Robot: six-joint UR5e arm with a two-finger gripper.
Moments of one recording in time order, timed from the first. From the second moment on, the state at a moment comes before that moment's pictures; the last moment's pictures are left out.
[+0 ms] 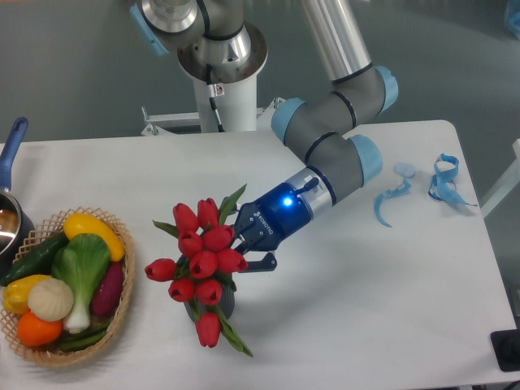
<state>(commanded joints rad) 2.62 -2.05 -1.85 -0.73 0.04 1.31</state>
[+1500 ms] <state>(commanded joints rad) 2.68 -1.93 -1.87 -0.73 0.33 1.35</state>
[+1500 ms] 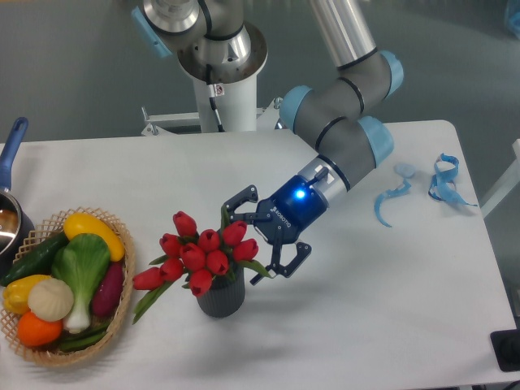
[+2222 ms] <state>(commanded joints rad) 2.84 -1.73 -1.79 -0.73 0.74 1.39</state>
